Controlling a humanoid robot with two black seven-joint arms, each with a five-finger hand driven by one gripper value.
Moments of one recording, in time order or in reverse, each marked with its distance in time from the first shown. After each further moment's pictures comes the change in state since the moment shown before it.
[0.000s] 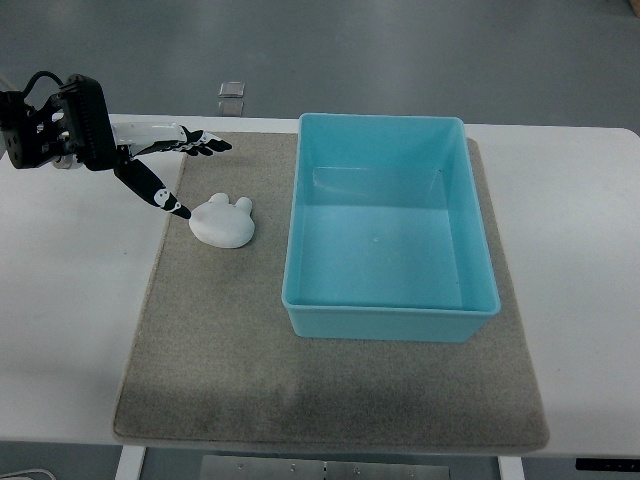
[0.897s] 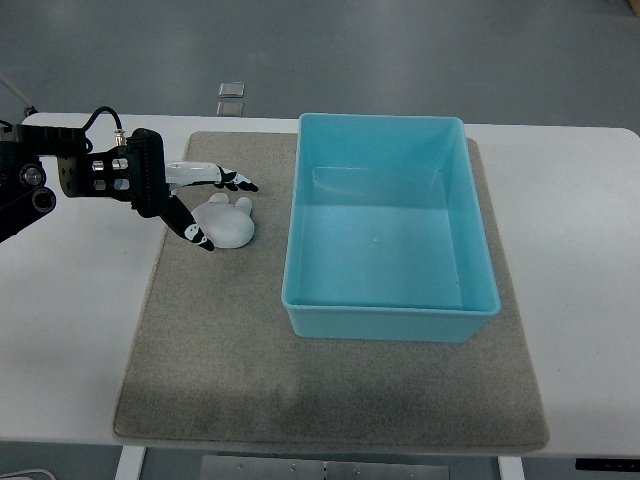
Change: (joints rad) left arm -0.036 -0.077 0.186 0.009 0.091 0.115 0.000; right arm 0.000 0.000 0.000 0.000 0.000 0.000 0.001
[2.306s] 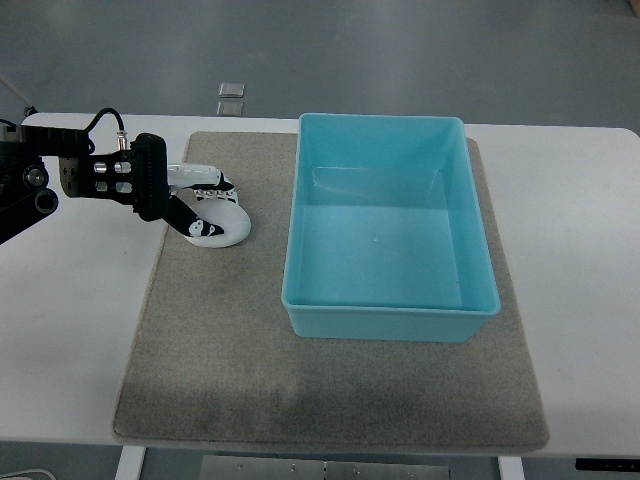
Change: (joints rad) left arm -0.017 0.002 0.019 0.003 0.026 0.004 0.000; right arm 0.000 0.000 0.000 0.000 0.000 0.000 -0.001
